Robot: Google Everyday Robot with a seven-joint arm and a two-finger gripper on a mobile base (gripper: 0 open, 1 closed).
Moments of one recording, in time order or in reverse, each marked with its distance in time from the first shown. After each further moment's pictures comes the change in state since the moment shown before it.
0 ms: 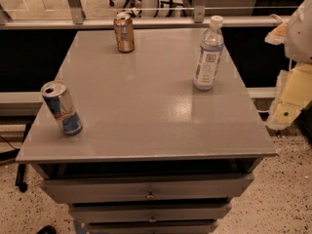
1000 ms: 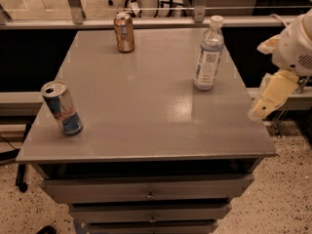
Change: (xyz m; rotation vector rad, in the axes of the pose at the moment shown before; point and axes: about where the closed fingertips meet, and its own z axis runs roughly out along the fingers) arm 0.010 -0.044 0.061 -0.003 -0.155 0.098
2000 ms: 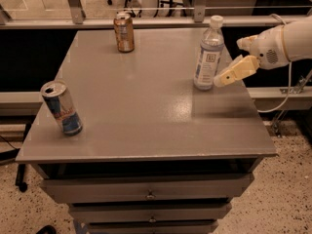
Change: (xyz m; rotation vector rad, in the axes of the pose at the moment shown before) arm -0.041 -0.095 0.074 -0.013 -0.495 0.250
